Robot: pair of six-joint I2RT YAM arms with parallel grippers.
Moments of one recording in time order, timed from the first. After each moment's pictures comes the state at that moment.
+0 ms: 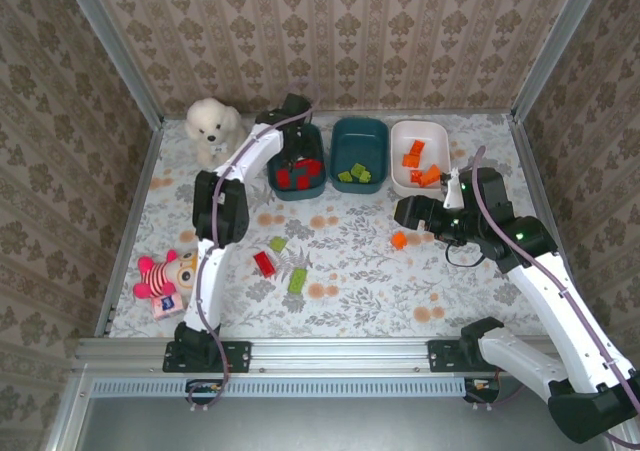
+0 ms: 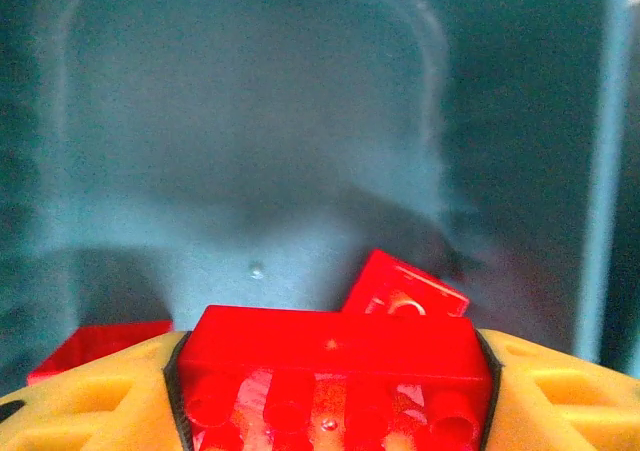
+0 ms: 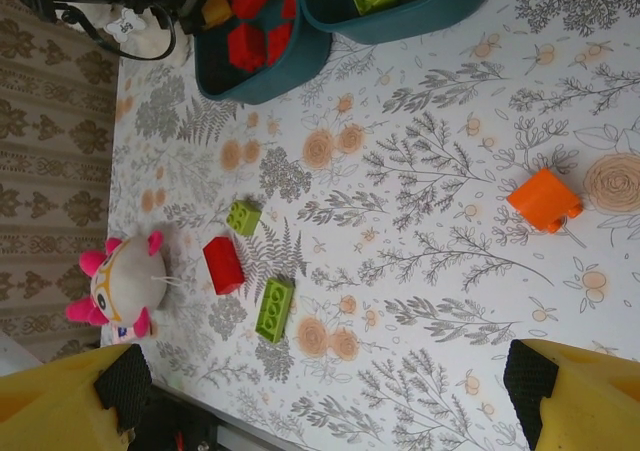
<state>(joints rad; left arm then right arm) -0.44 2.40 2.21 -0.95 0.00 -0.60 0.31 0.92 1.05 -0.89 -0.32 0.65</state>
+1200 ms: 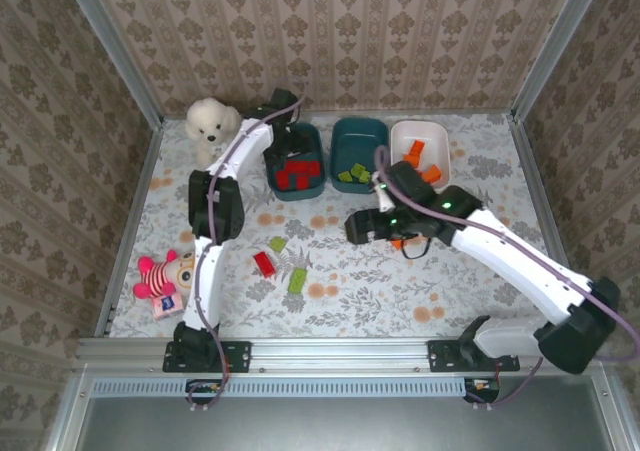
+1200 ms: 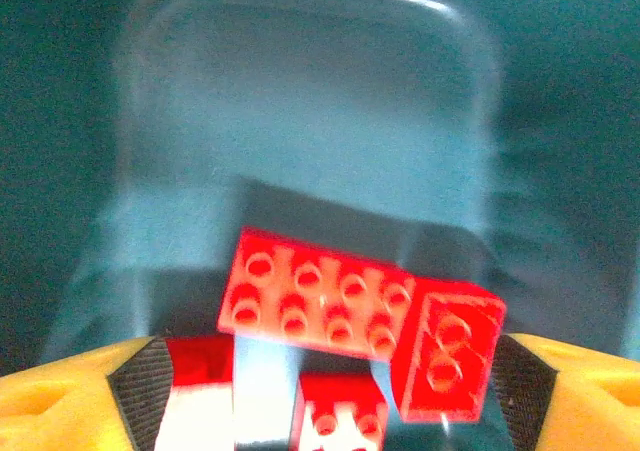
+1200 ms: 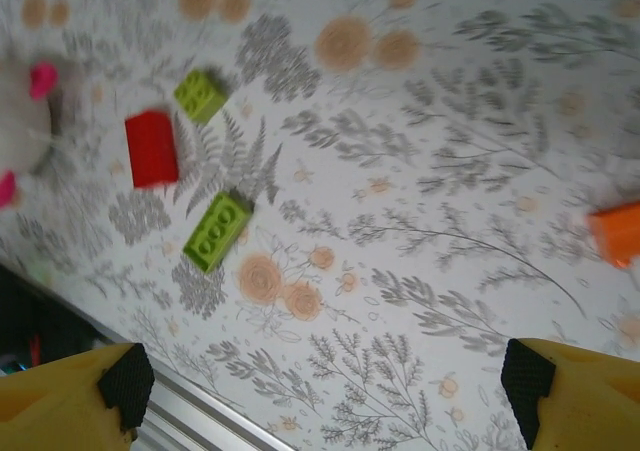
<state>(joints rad) -0.39 2.36 2.24 -1.02 0.04 -0.59 0.72 1.32 1.25 -0.93 -0.10 0.47</state>
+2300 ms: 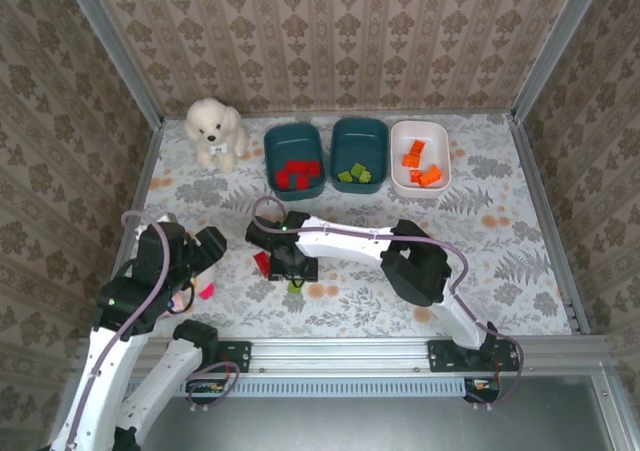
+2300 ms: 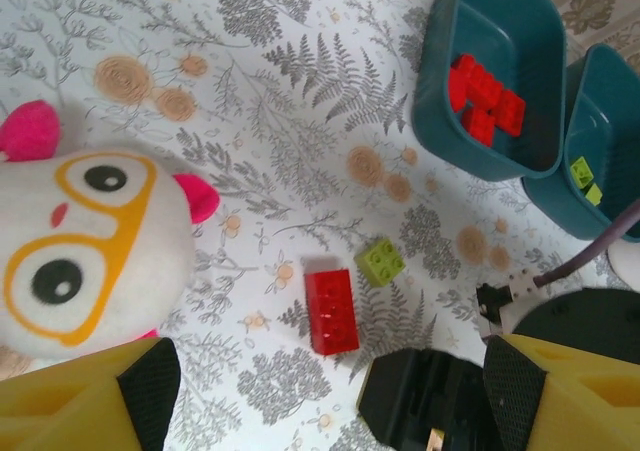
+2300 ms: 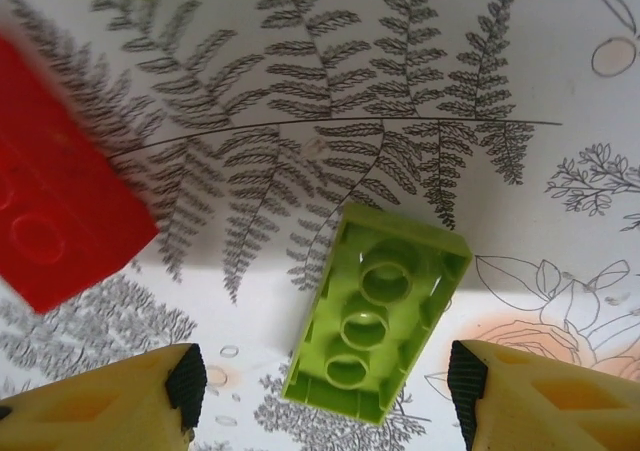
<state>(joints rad) -0.38 0.54 0.93 -1.16 -0.15 -0.83 1.08 2.22 1.82 -1.05 0.00 1.16</state>
